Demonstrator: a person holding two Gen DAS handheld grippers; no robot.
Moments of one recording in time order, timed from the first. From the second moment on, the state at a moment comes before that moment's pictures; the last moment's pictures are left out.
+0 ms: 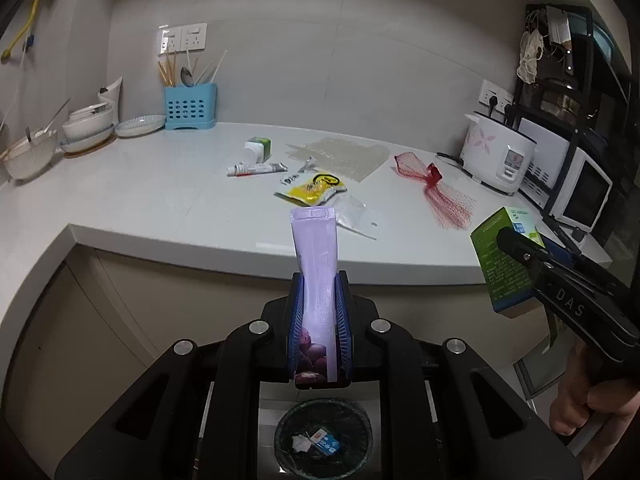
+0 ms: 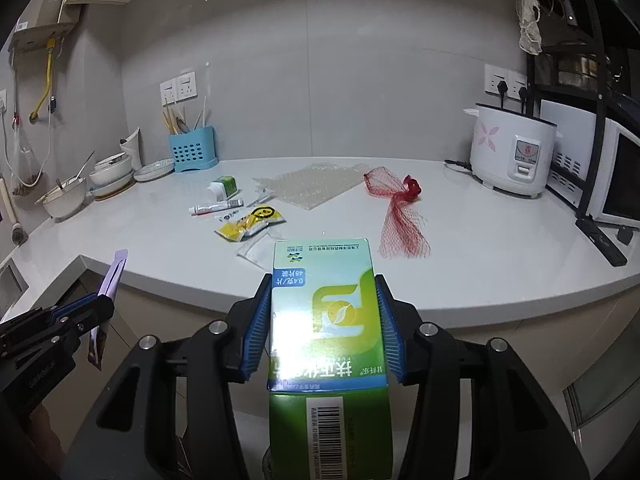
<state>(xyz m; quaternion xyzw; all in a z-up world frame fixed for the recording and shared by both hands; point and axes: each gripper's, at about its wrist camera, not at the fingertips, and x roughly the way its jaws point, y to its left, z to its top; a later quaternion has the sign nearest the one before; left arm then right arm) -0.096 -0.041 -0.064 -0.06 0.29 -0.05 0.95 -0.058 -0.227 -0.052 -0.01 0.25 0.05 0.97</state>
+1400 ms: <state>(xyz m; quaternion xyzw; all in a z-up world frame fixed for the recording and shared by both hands) -0.038 -0.070 -0.430 -0.06 0.50 -0.08 0.86 -0.048 -0.241 -0.443 0.00 0.47 0.01 0.88</state>
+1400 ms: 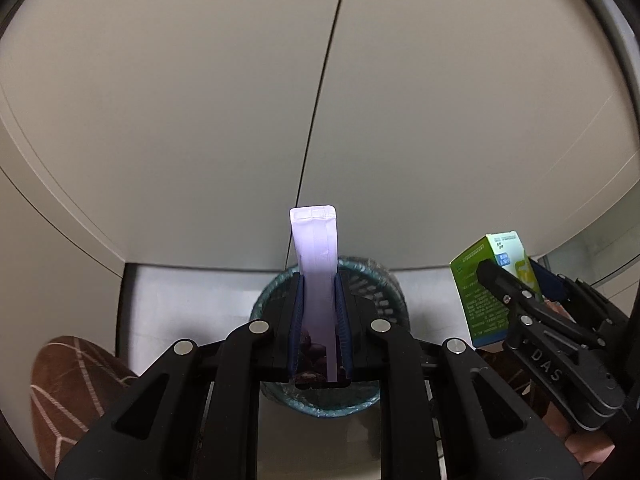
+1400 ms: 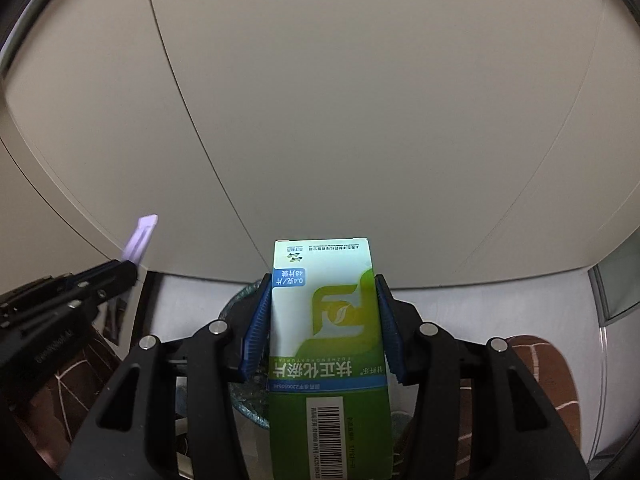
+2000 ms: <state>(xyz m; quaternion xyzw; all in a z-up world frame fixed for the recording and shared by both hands) -0.002 -0.088 -0.542 -0.03 0.60 -0.10 0.79 -0.001 -0.256 -0.502 0.03 0.54 -0.01 0.84</state>
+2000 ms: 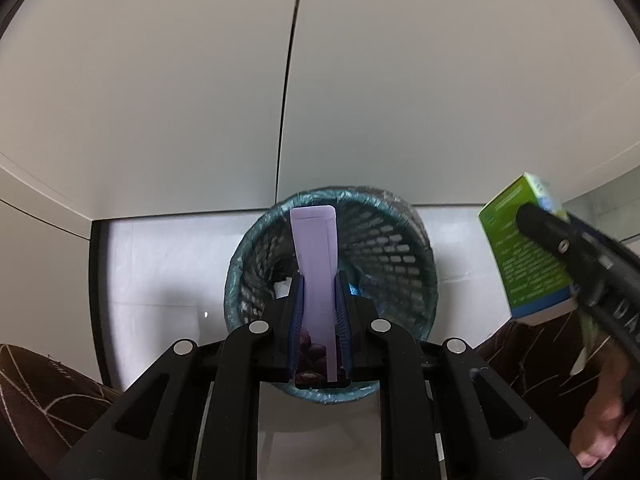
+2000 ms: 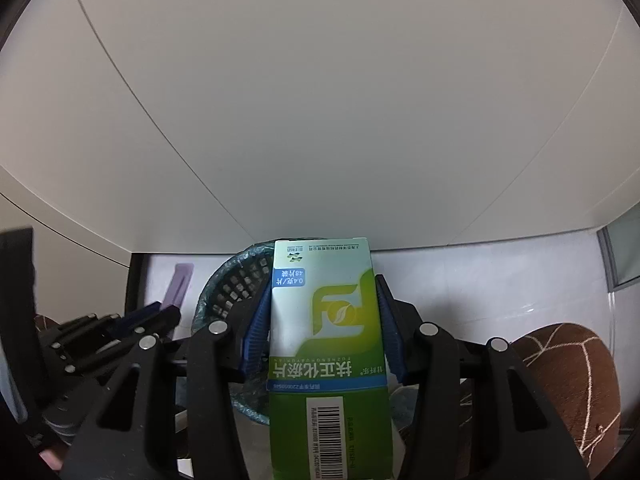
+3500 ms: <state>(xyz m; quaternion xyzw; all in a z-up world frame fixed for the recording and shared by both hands) -0.003 -0.052 -0.524 -0.05 0.56 -0.01 0.83 0.009 -0.249 -0.513 0.03 0.56 0.01 0.83</state>
